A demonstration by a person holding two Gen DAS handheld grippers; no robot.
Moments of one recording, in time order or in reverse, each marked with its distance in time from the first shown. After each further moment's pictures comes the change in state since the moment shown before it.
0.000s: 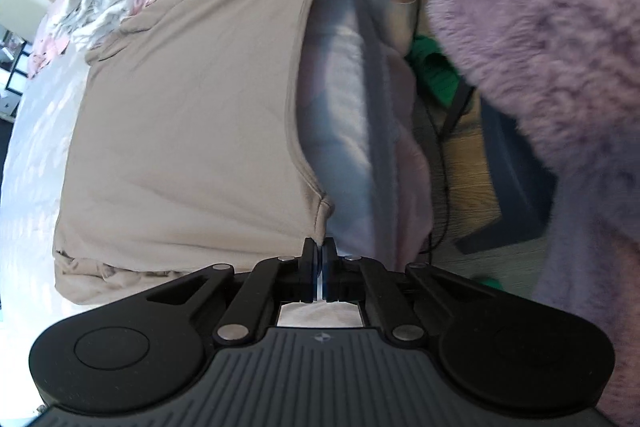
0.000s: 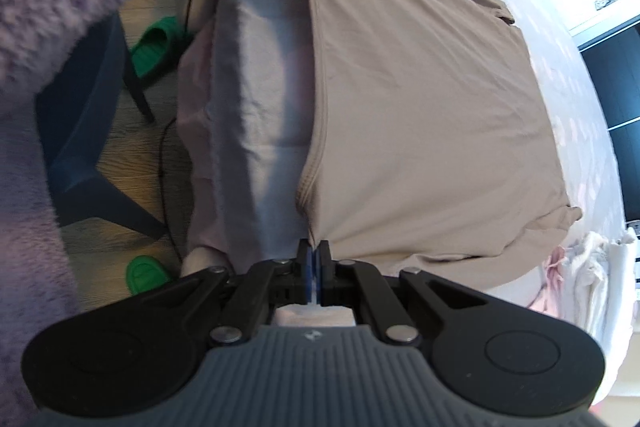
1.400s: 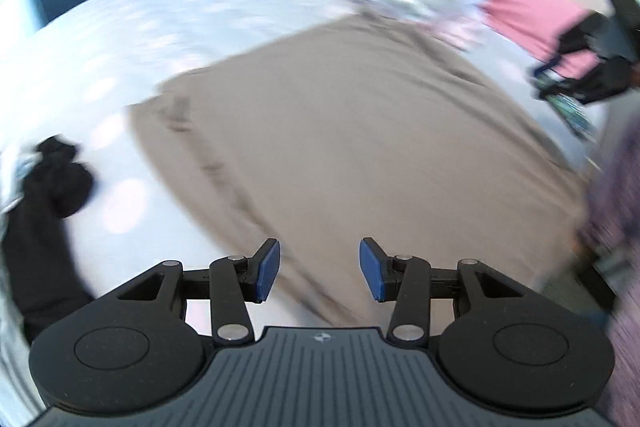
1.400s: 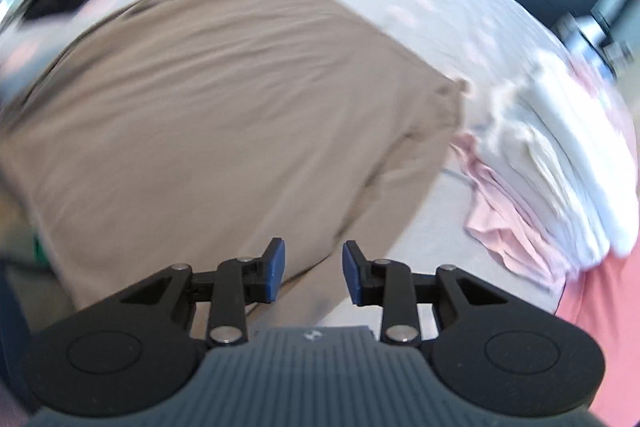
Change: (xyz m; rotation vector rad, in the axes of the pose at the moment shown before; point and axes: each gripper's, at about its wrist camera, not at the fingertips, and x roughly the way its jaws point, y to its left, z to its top) left arm 0.006 0.185 -0.092 -1.046 -0.185 0.118; right arm 0.005 -0.180 -0.032 0.747 -0.020 -0.124
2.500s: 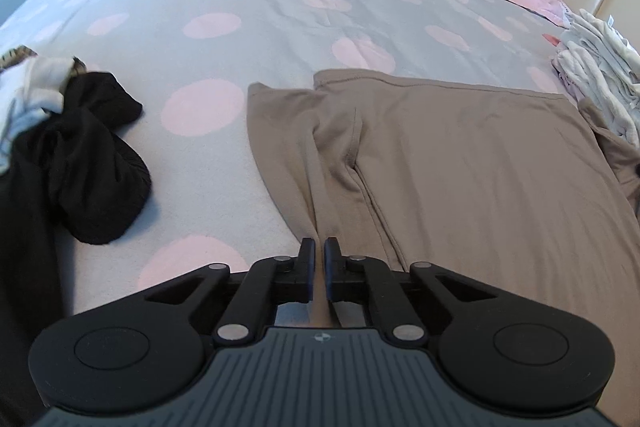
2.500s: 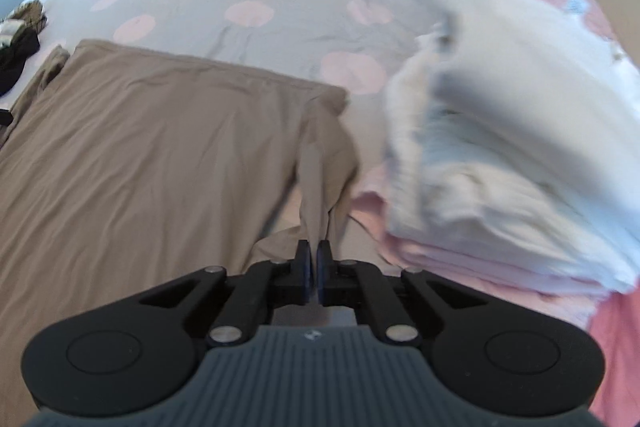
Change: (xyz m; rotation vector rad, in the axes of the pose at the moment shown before) left arm 0.130 0.139 0.056 -0.389 0.000 0.111; right arm 0.125 -0.140 0.082 0.383 0.040 -0.022
